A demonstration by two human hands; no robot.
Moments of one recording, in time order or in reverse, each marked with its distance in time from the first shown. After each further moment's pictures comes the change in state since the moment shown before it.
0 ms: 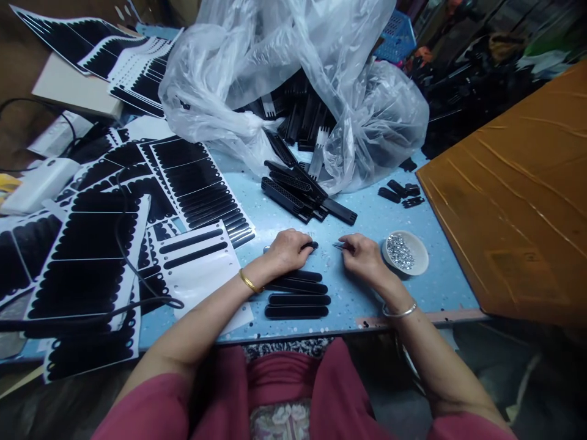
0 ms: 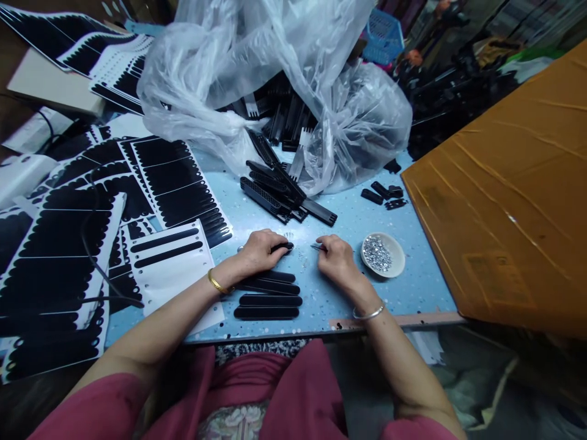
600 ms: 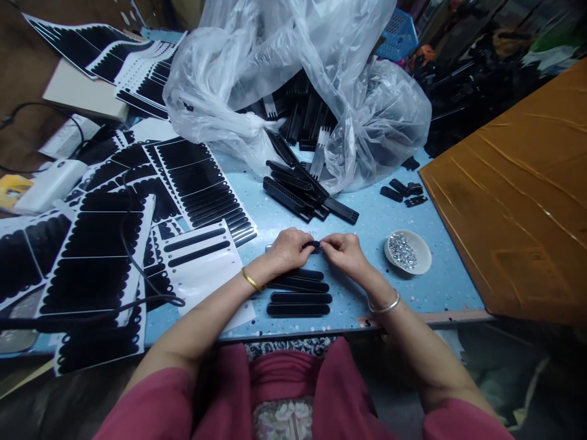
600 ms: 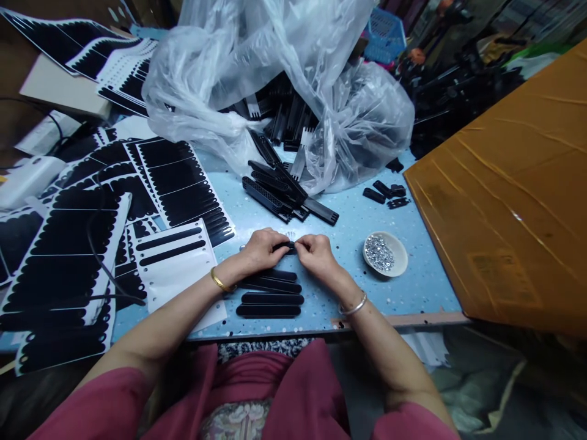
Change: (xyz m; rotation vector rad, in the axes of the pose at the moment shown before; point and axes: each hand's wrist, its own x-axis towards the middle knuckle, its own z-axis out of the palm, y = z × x) left_hand 0.000 0.003 -0.002 -0.001 -0.011 -0.016; right_hand 0.023 -0.062 -0.003 0.597 -0.110 0.197
